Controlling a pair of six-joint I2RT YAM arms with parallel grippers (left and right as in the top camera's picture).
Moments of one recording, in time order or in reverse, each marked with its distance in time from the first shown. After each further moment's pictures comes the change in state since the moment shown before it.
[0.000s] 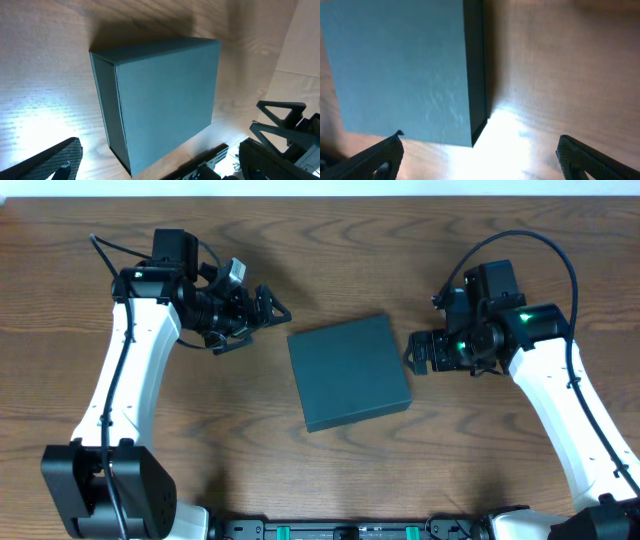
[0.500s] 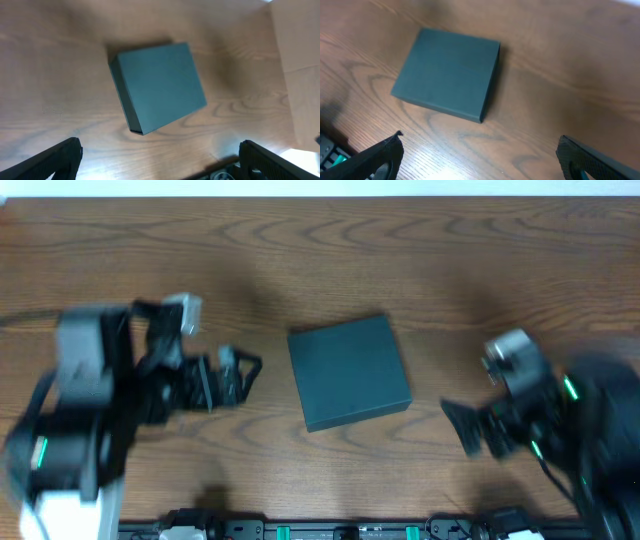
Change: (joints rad) left arm 0.024 -0.617 0.010 -0.206 -0.169 0.116; right arm 0.000 -0.672 0.006 -0.147 0.005 -0.260
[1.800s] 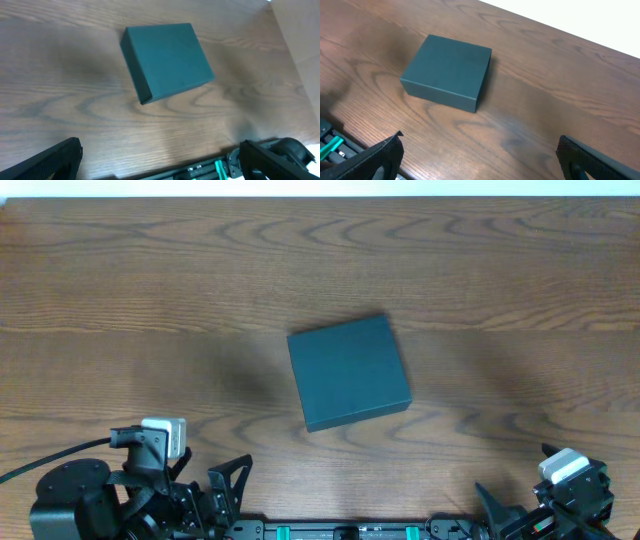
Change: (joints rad) left arm 0.000 -0.459 -0.162 -0.158 -0.075 0.017; right arm 0.000 -0.394 0.007 -0.188 0.048 -0.032
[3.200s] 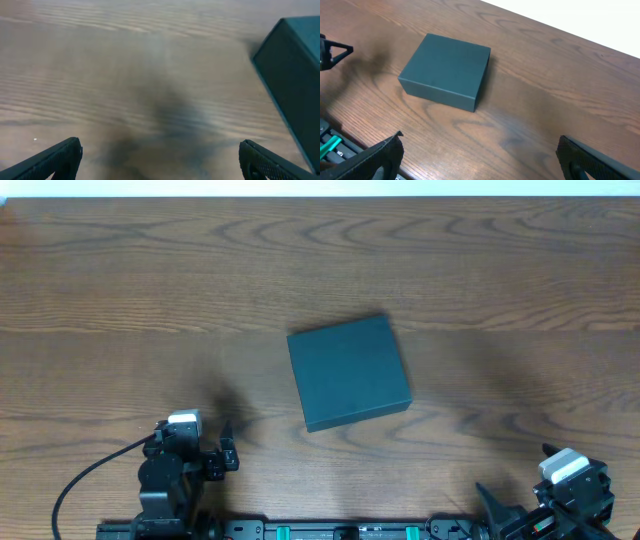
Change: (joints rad) left arm 0.000 -0.563 -1.050 0.694 -0.468 0.095; right arm 0.000 0.000 0.000 -0.003 0.006 -0.003
